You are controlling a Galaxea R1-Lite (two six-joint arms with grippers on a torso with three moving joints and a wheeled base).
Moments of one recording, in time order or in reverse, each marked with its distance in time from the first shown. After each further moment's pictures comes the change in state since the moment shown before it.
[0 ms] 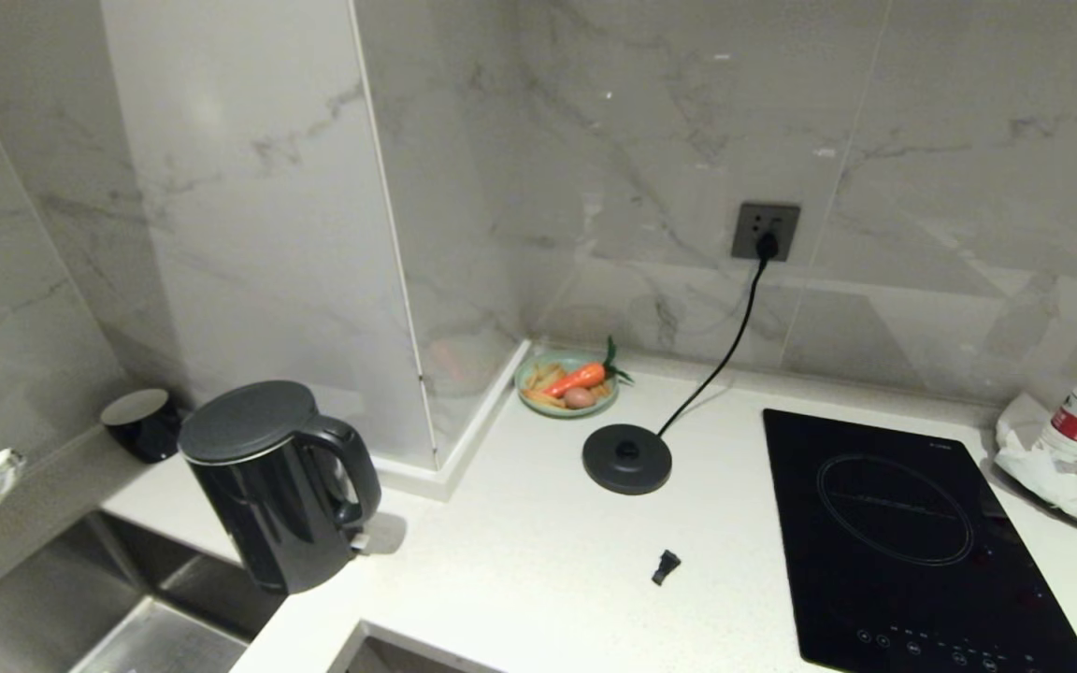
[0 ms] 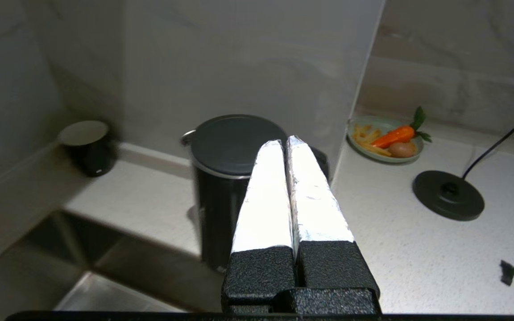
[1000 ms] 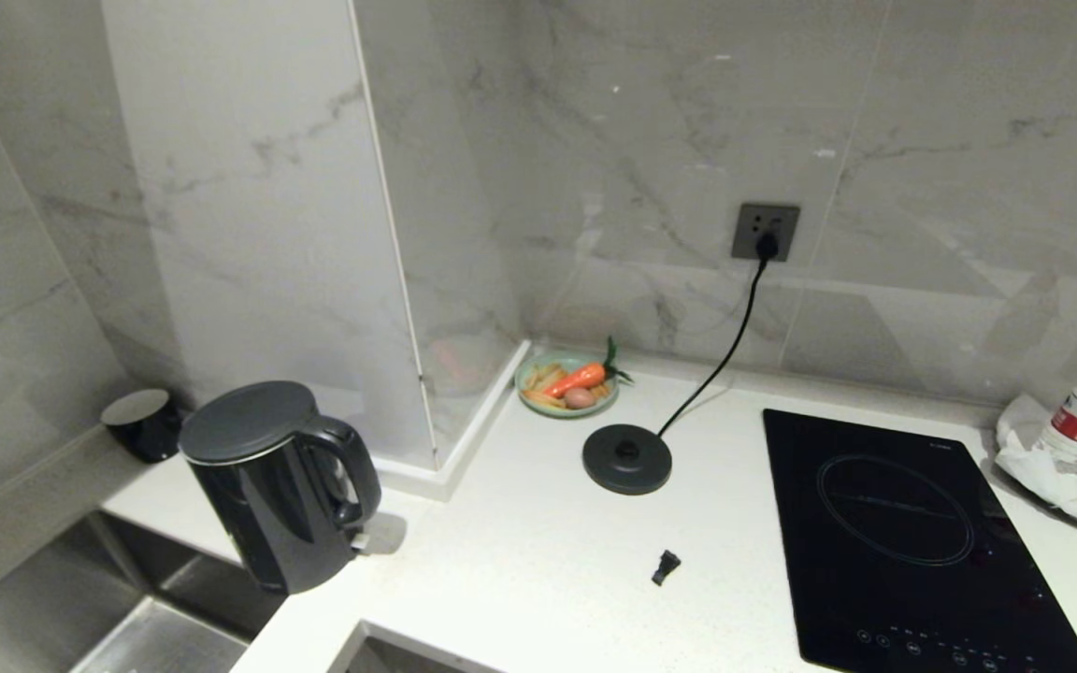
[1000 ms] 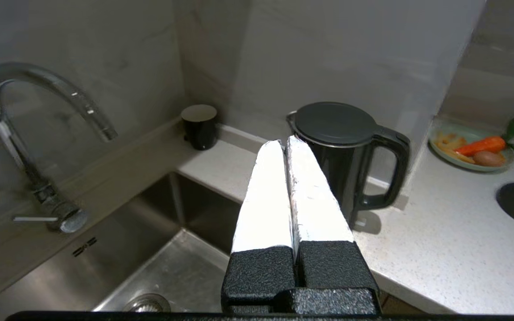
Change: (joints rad) left arm 0.367 -0.445 -0.233 0.649 -0.138 0.059; right arm 0.000 0.000 0.000 0.000 0.000 0.000
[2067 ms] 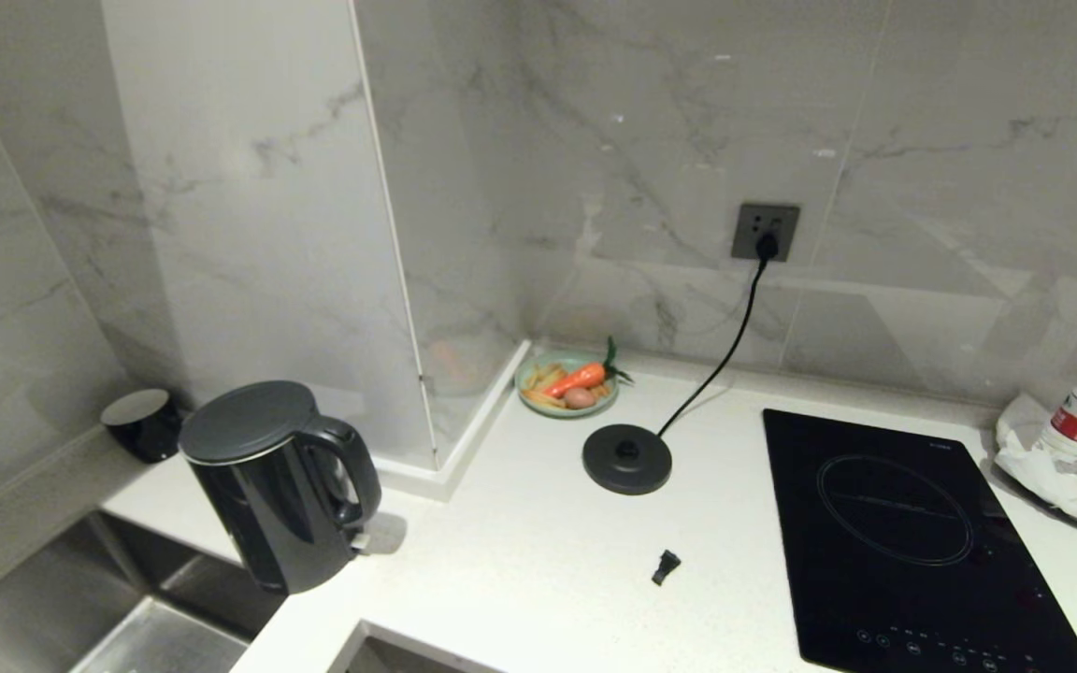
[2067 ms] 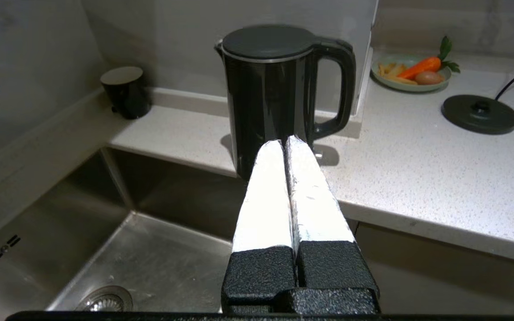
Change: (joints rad) left arm -0.007 -0.253 0.300 0.014 -0.209 0.028; right arm 0.000 0.000 0.000 0.000 0.000 0.001
